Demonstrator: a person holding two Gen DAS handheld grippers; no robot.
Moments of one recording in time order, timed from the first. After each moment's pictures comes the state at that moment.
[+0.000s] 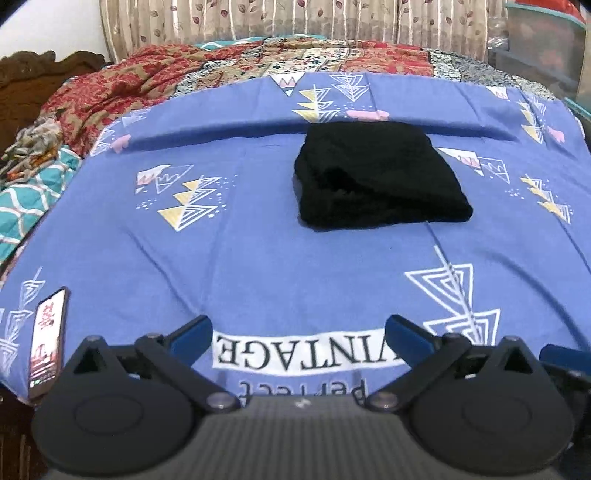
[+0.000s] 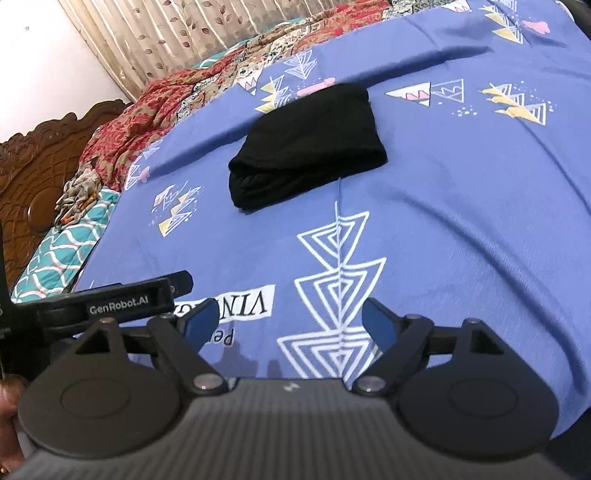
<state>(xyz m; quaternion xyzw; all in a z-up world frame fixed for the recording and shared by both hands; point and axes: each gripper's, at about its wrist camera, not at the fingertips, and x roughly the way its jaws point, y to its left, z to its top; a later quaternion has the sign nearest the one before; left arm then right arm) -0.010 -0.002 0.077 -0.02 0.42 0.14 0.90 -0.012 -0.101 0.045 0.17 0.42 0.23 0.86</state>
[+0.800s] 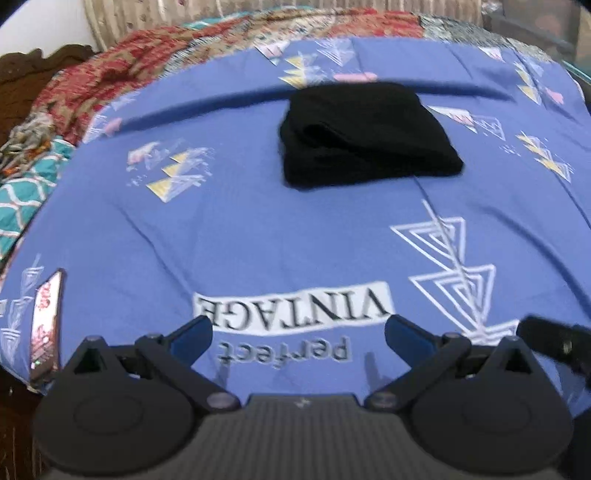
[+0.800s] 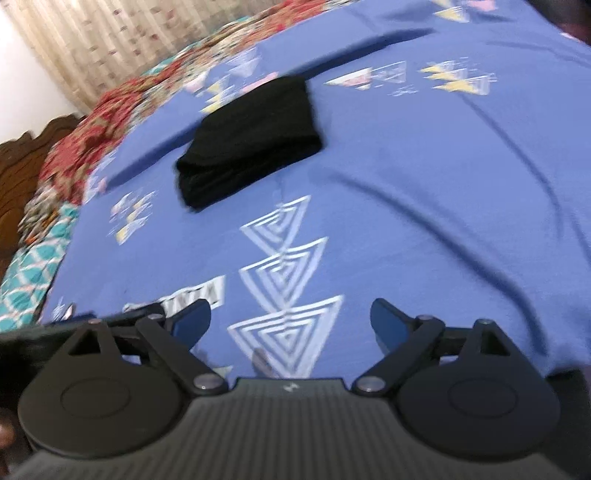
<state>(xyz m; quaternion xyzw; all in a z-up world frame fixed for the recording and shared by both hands) -0.009 -0.030 0.058 0.00 0.47 0.13 0.87 -0.031 -0.123 0.035 0.19 0.44 0.14 0.87</state>
